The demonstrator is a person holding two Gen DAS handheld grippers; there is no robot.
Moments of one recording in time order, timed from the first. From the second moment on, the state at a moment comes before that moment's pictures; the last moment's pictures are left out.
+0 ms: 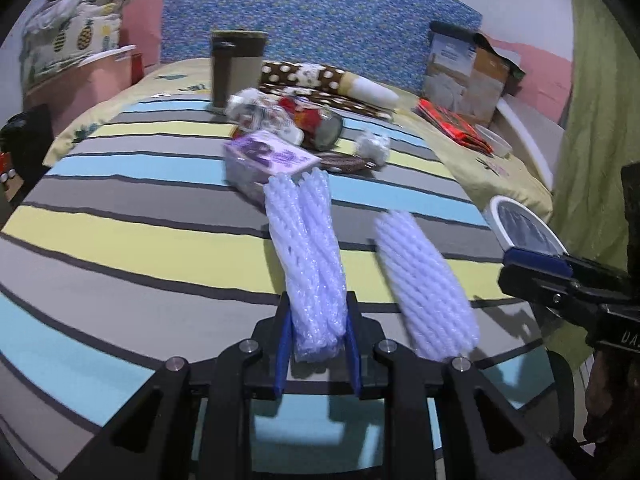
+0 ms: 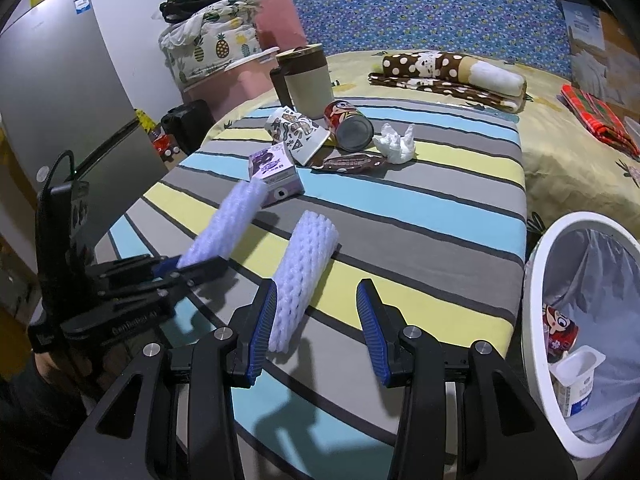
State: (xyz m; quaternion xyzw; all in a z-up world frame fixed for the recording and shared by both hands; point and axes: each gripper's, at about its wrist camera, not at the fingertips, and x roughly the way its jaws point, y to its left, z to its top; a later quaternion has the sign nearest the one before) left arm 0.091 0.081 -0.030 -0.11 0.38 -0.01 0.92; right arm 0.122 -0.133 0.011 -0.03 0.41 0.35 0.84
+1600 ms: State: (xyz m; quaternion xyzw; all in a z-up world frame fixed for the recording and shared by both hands) left arm 0.145 0.065 -0.020 -0.12 0.37 -0.07 0.92; right arm 0.182 -0.148 0.021 -0.05 0.37 0.35 0.86
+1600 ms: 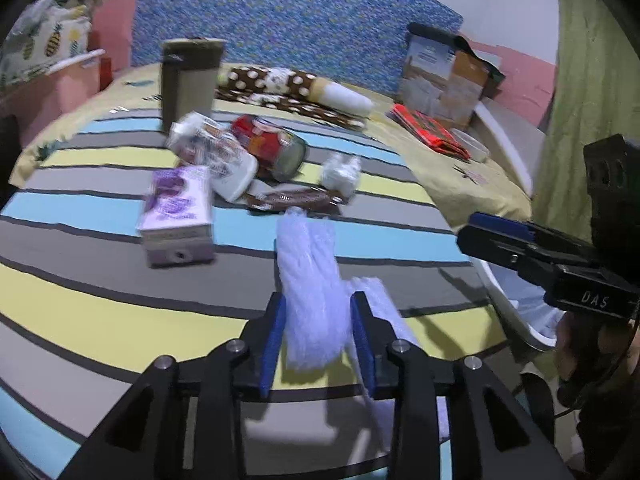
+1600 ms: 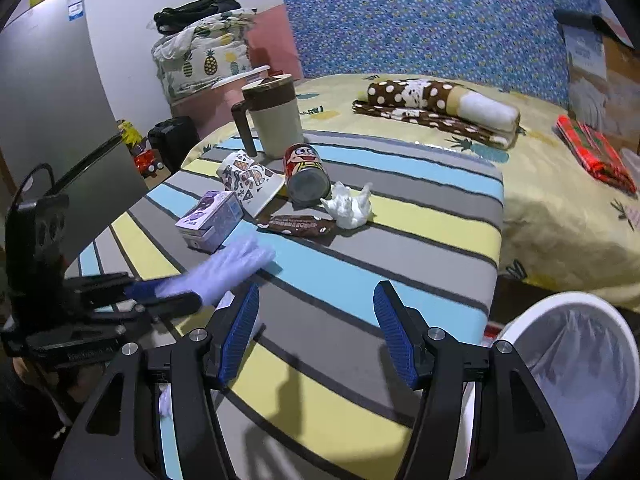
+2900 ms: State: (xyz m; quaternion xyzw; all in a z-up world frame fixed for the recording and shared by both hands) left arm 0.202 0.129 -0.039 -0.15 0.40 0.09 0.90; right arm 0.156 -0.139 -0.012 -0.03 0.44 0.36 0.82
